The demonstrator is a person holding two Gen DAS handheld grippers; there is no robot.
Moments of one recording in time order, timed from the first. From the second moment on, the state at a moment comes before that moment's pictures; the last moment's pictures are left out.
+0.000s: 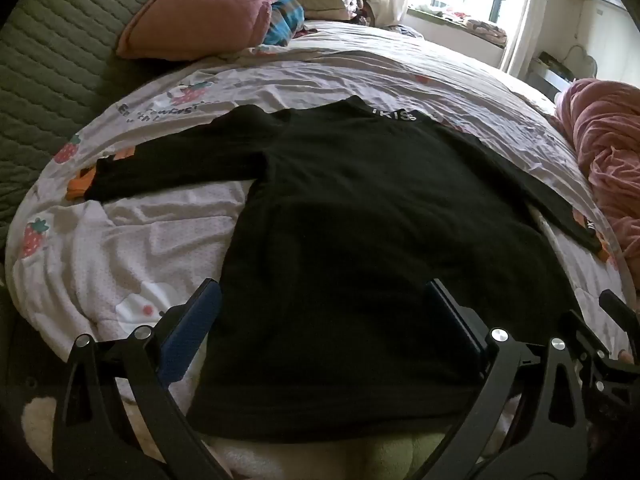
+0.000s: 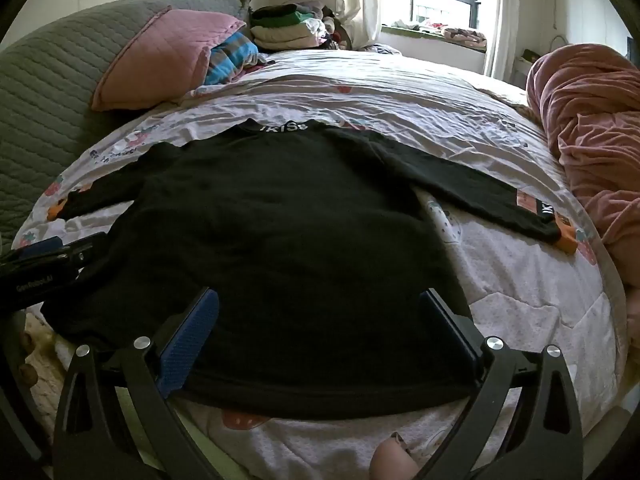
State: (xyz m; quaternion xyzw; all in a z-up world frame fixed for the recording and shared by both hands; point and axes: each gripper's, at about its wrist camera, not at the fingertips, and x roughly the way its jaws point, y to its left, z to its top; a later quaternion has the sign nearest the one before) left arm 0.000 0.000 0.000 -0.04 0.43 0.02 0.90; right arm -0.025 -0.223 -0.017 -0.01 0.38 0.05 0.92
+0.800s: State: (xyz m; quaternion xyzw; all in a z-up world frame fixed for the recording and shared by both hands) left arm 0.000 0.000 0.000 -0.04 0.42 0.02 0.90; right arm -0.026 -0.219 -0.019 -0.01 0.38 0.05 0.92
